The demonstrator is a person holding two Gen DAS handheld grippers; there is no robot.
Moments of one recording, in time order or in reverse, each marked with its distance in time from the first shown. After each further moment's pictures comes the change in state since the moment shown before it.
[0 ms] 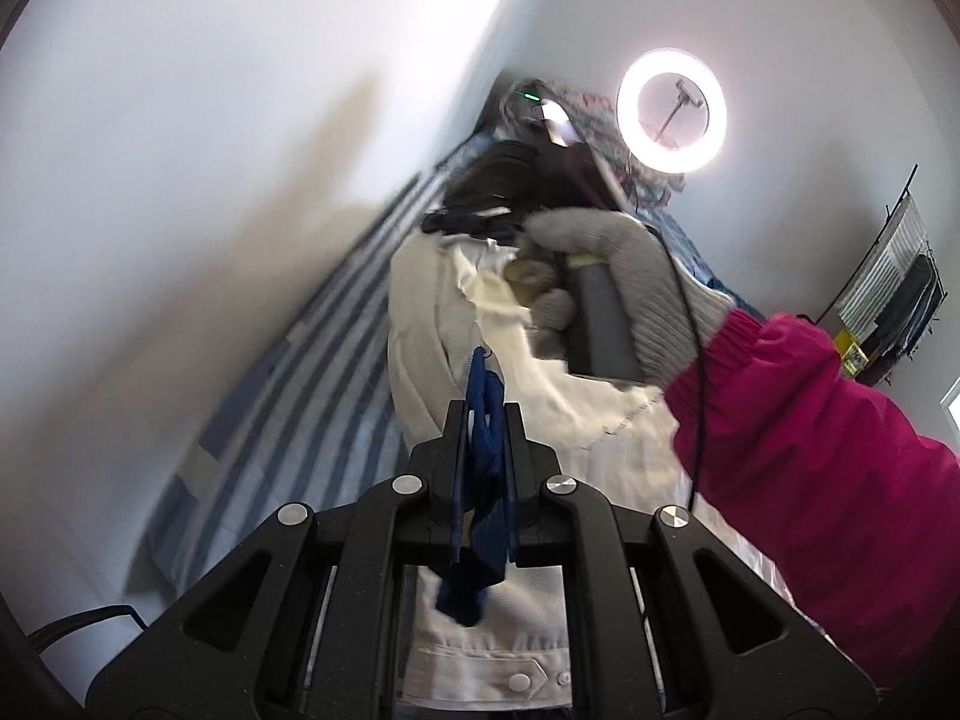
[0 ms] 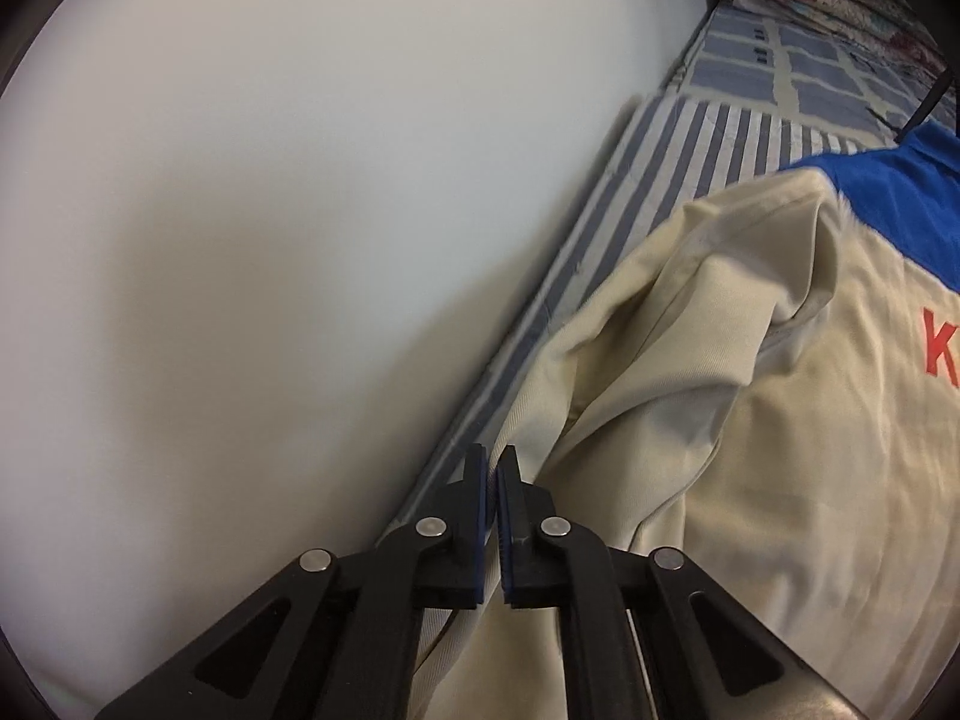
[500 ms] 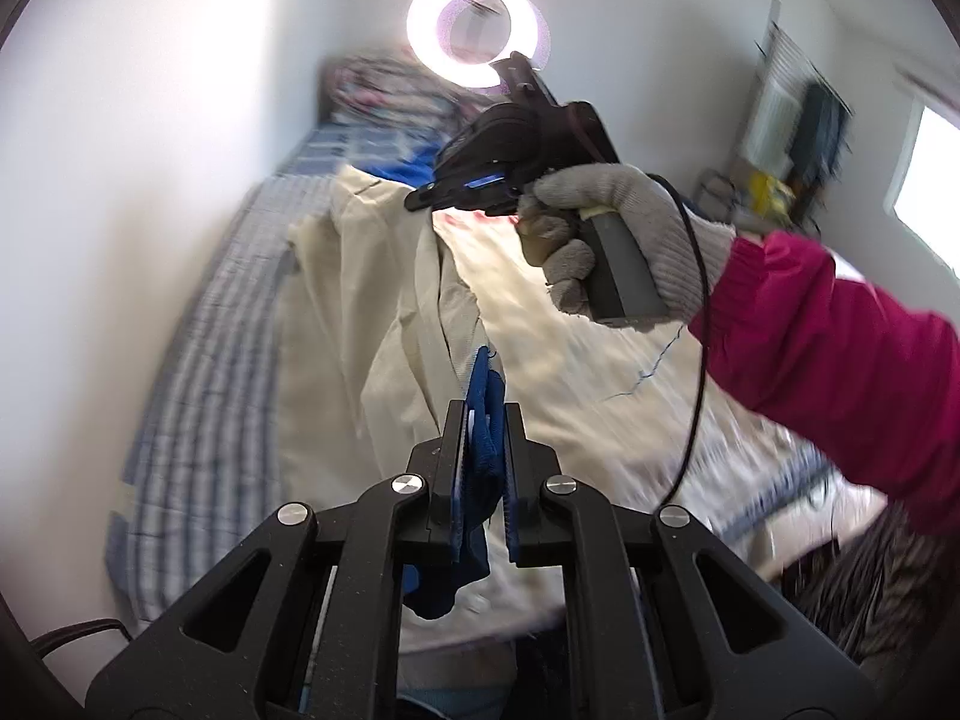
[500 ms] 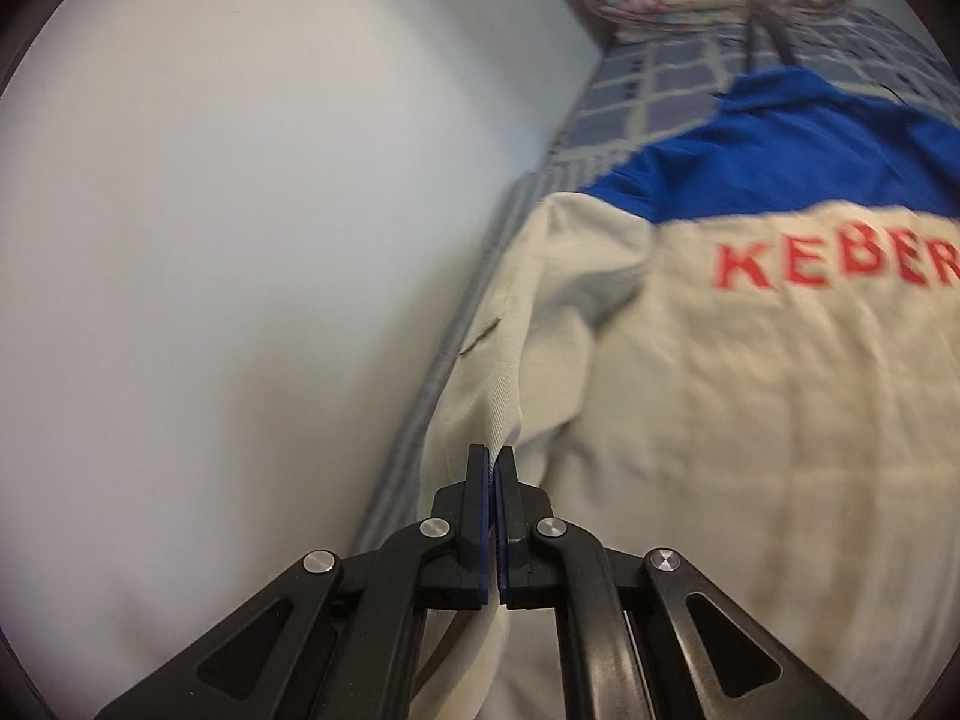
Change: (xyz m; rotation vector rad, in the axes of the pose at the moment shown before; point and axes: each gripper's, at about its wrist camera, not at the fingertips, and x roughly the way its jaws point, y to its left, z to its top) left arm -0.009 -0.112 -0.064 0.415 0.141 -0.157; right arm -0.132 -0.134 -0.097 0.212 -0.156 0.056
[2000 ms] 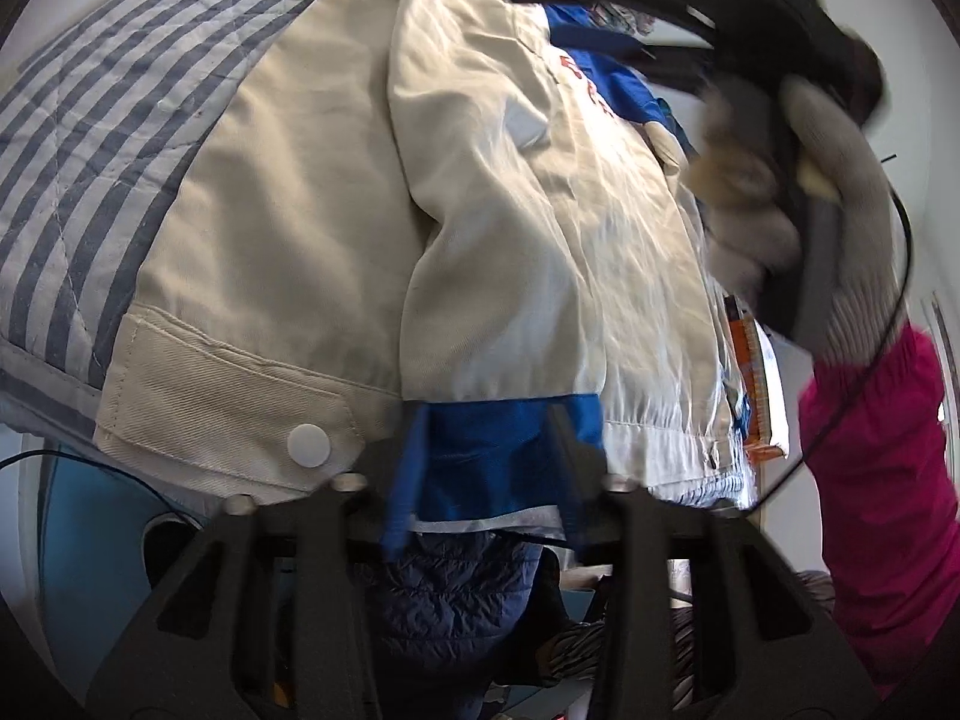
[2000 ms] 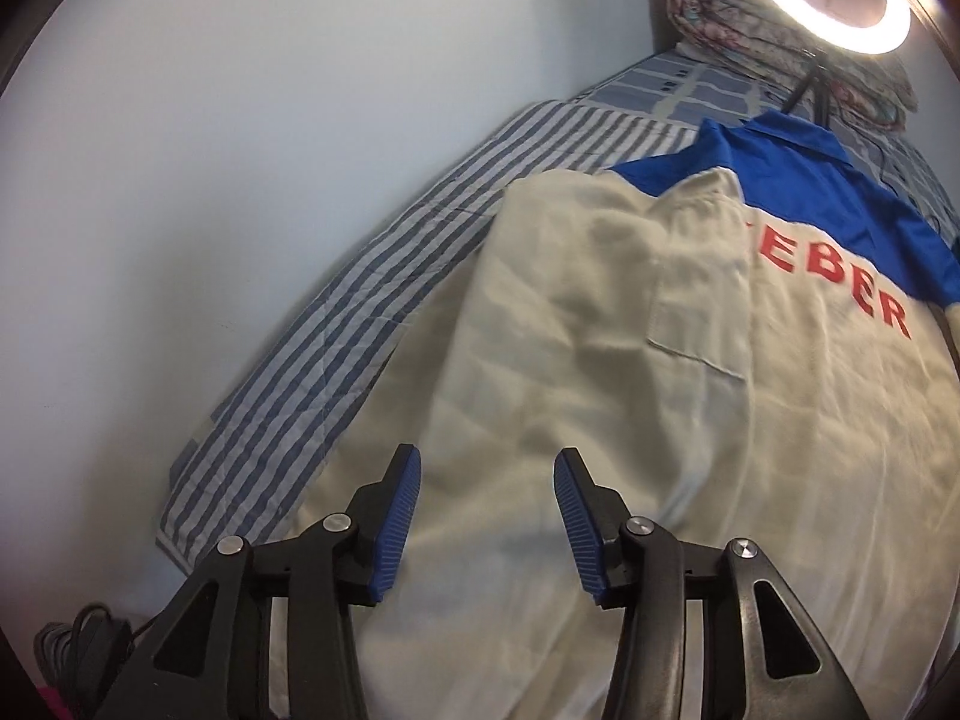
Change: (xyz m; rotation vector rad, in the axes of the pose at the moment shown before) left arm 0.068 0.059 -0.081 -0.596 0.282 -0.225; right arm 0.023 0.068 -0.067 -0.400 0.148 -0.261
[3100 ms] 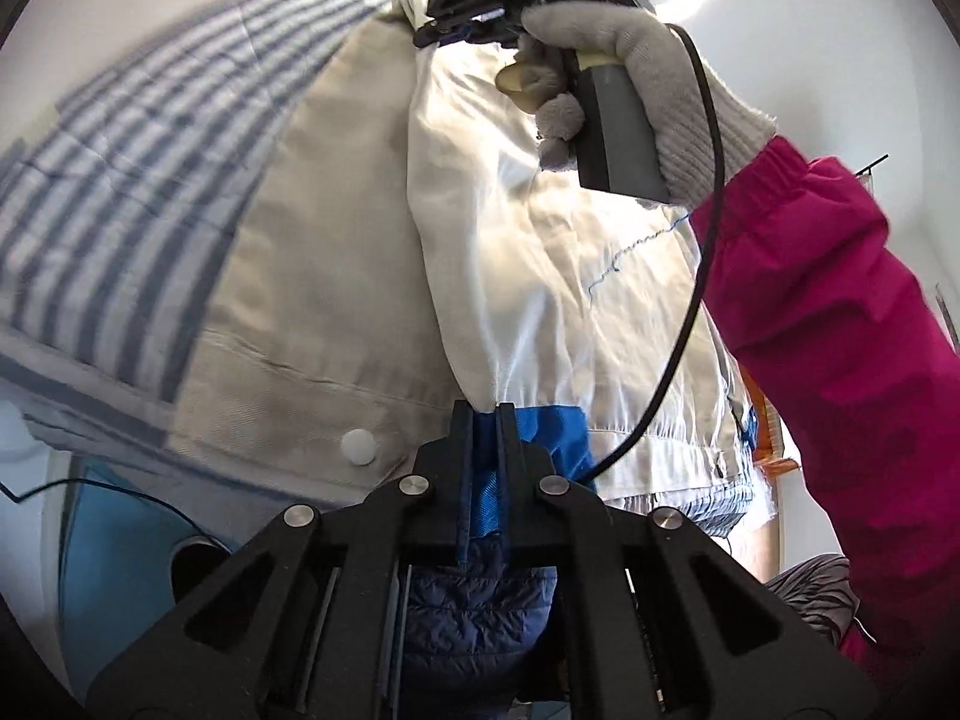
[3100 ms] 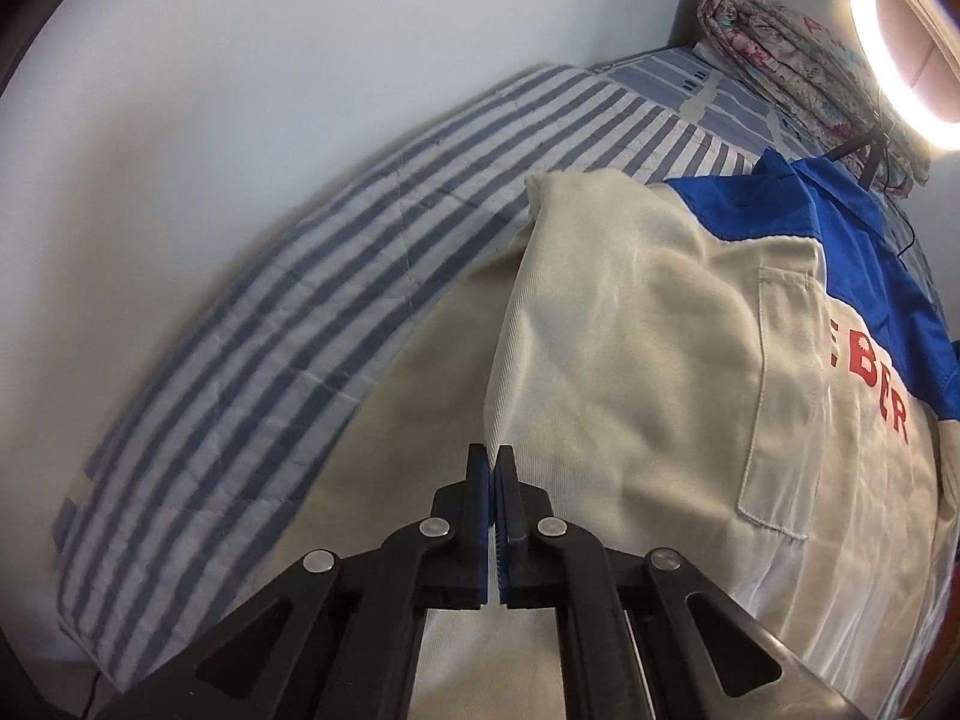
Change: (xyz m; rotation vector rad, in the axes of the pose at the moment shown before) left arm -0.032 -0.008 -0.012 0.034 -0.109 0.029; right arm 0.078 0.028 0.062 -0.056 0.068 -0.165
